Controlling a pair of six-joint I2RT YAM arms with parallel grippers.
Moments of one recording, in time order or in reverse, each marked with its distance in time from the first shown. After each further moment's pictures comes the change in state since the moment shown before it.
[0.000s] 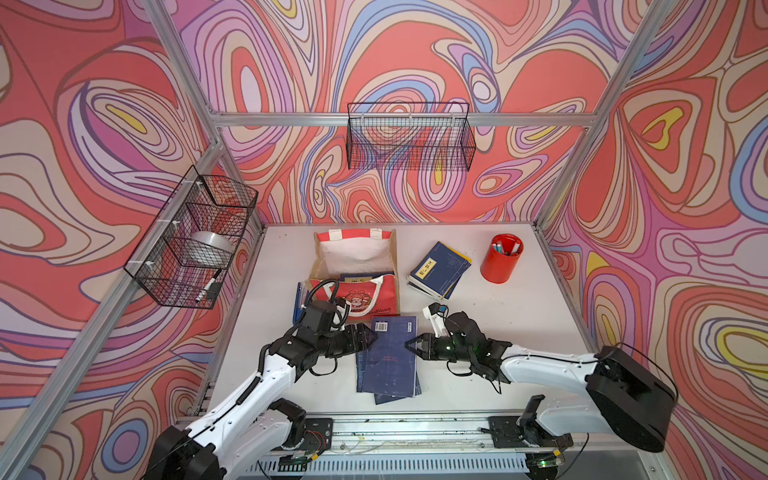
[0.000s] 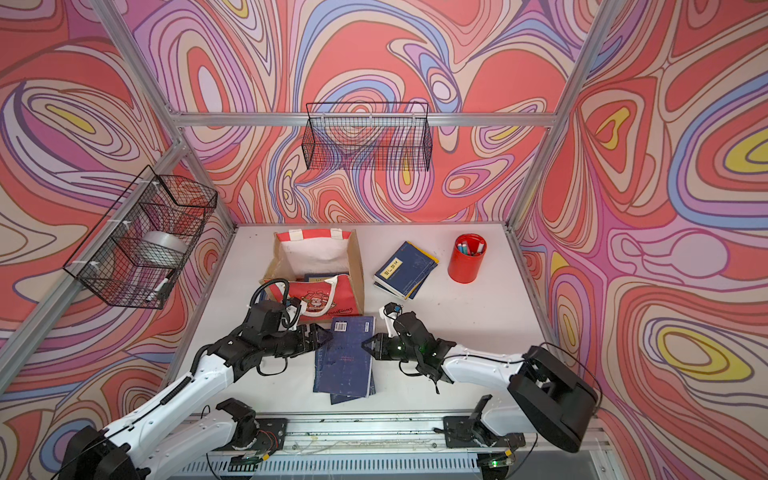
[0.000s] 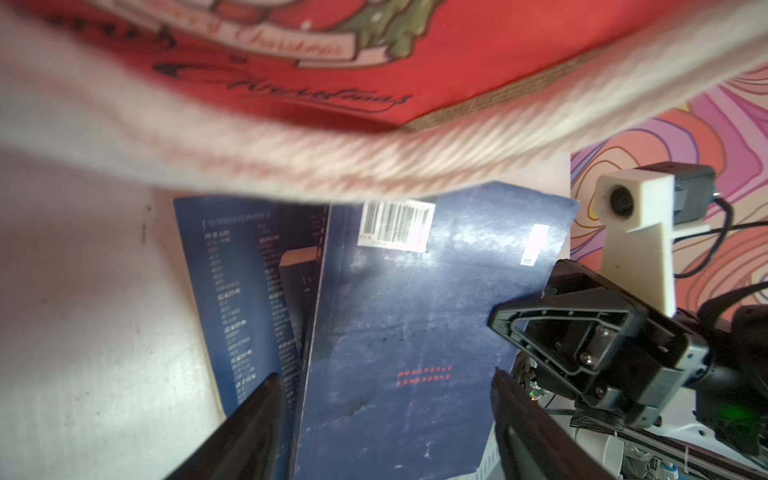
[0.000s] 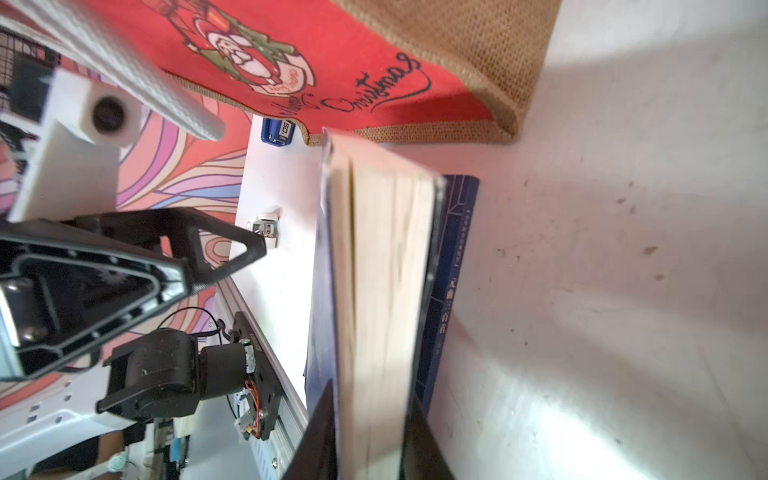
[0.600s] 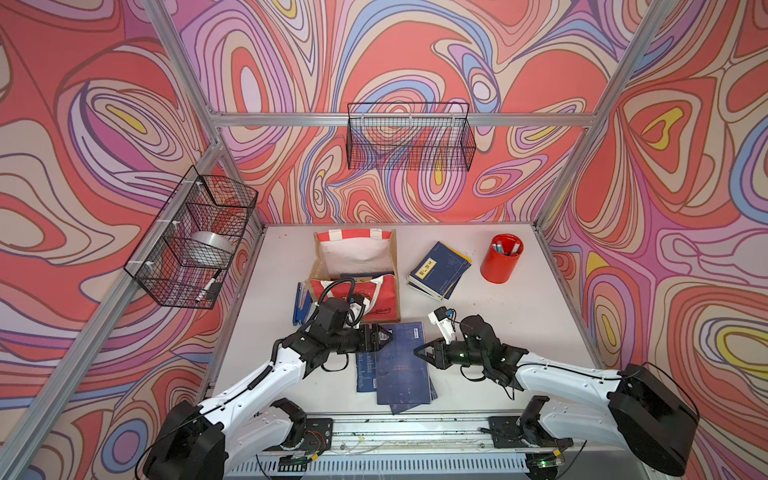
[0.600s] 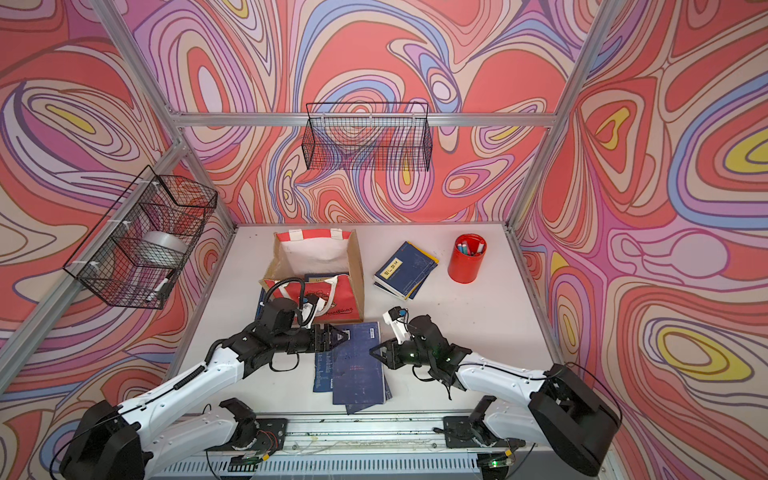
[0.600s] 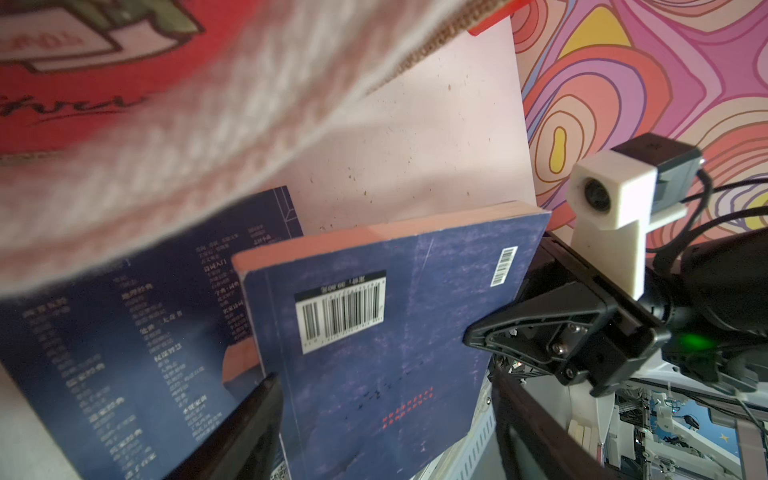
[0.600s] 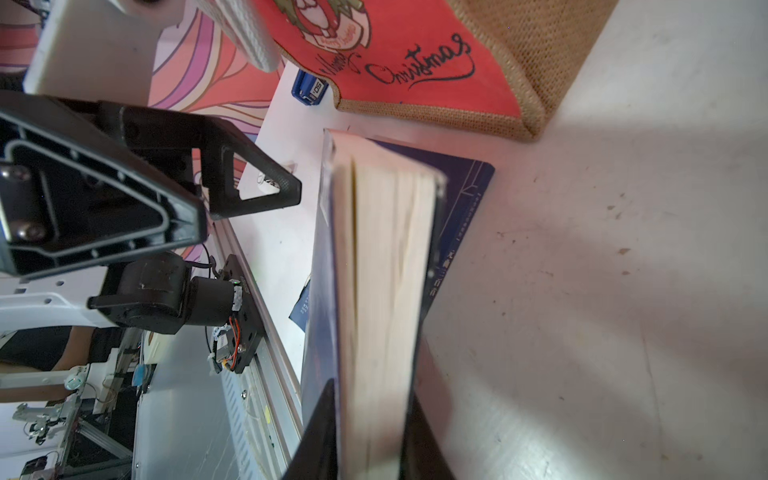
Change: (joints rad) left arm -0.105 0.105 -0.012 0.193 0.050 0.022; right arm -0.068 -0.105 -0.134 0.087 -0.164 -0.216
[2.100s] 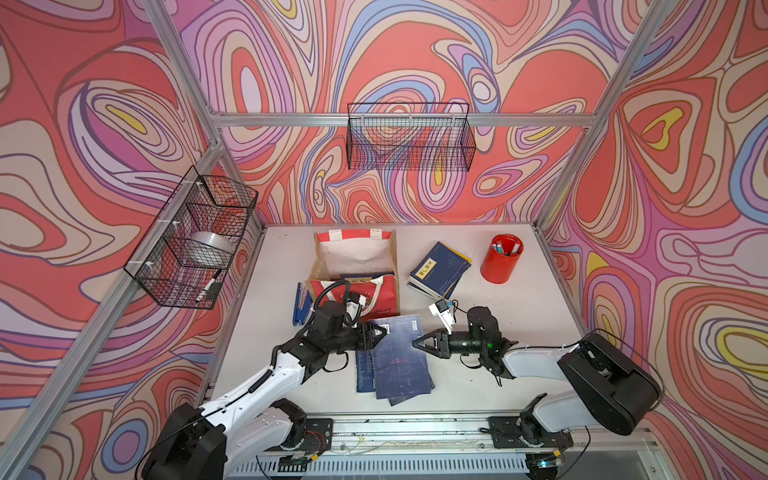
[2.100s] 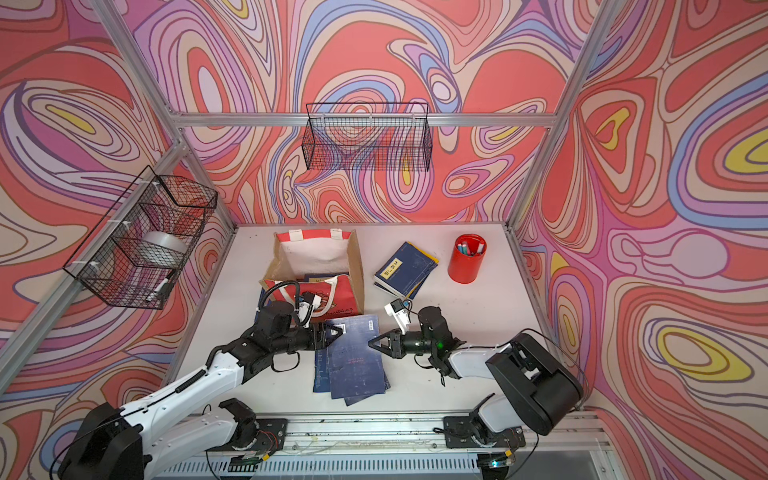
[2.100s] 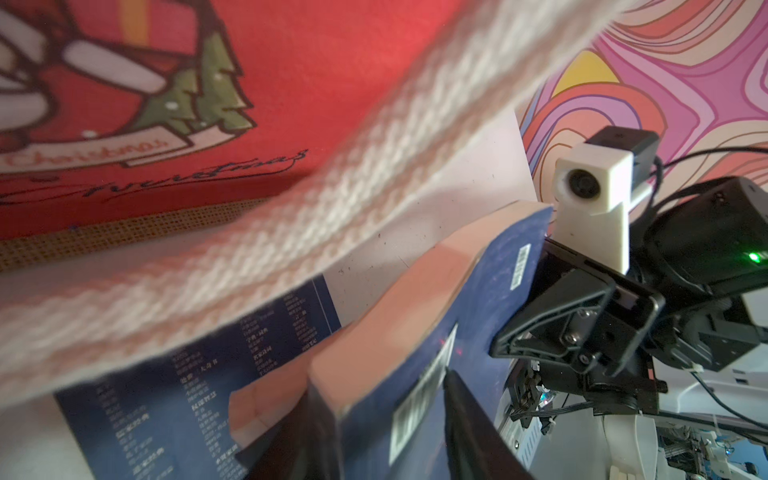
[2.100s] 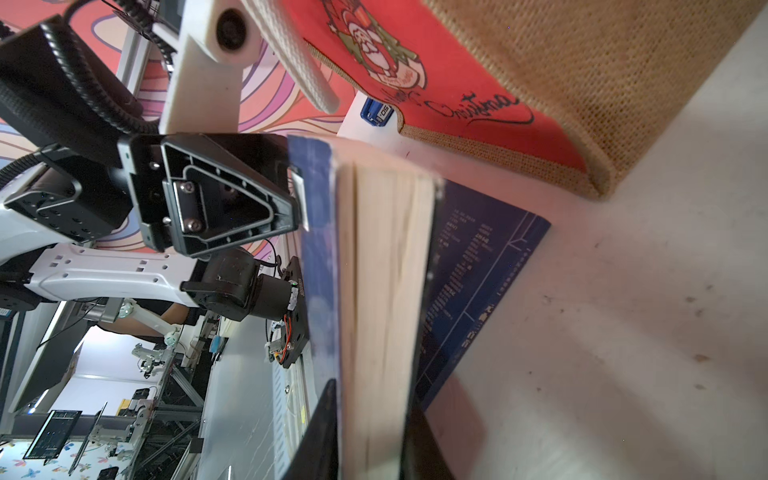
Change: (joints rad) left arm 0.007 -0.030 -0.072 0.146 -0.062 0.019; right arm -0.177 0.285 -0.008 0.423 -0.344 0.026
